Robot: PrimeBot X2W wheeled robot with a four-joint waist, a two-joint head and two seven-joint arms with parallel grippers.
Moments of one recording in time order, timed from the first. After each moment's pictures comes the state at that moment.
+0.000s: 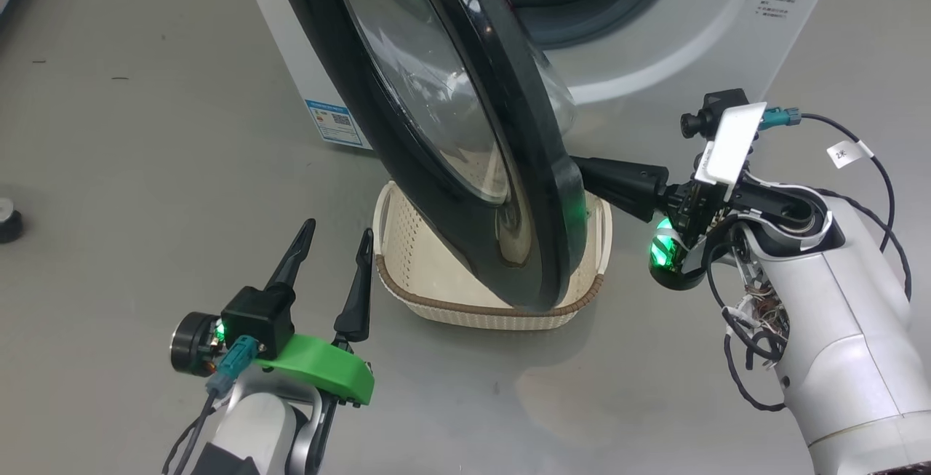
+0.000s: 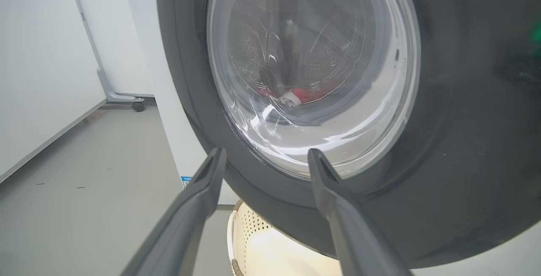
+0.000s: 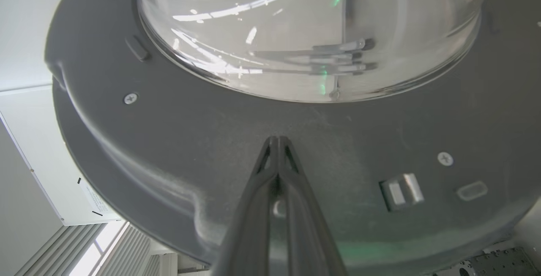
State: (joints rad) left arm -0.26 0.03 -0.38 0.29 -0.35 0.06 -0.25; right arm -0.67 -0.07 0.21 0.57 1.74 0.12 1.00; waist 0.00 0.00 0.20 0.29
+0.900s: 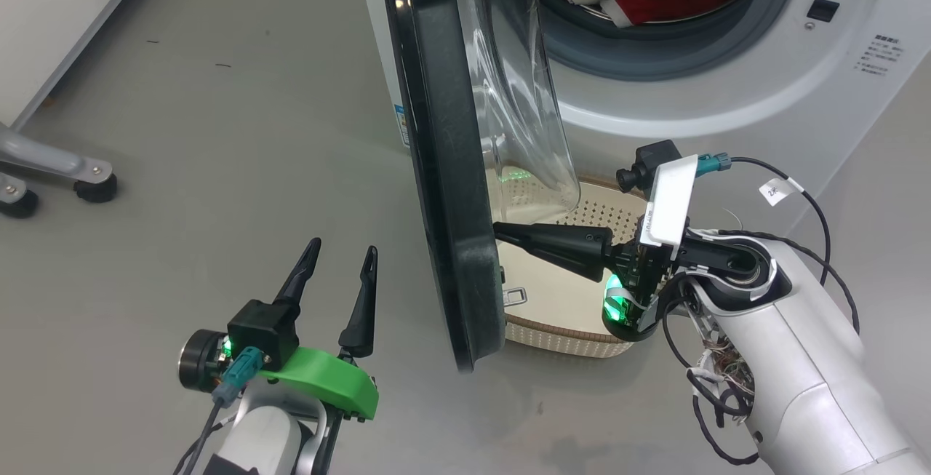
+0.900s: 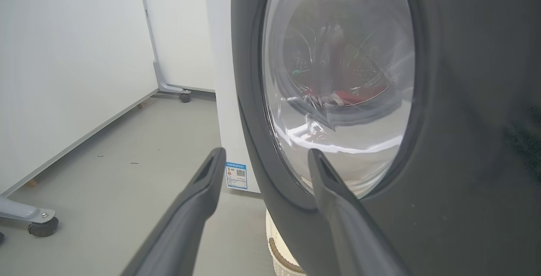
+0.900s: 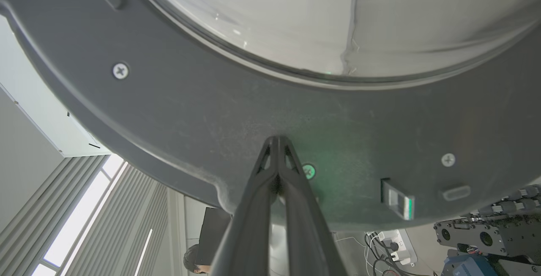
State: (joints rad) left arm -0.24 0.03 -0.40 0.31 -0.39 0.07 -0.25; right arm -0.56 -0.07 0.38 0.45 1.84 0.12 0.98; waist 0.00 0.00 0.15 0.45
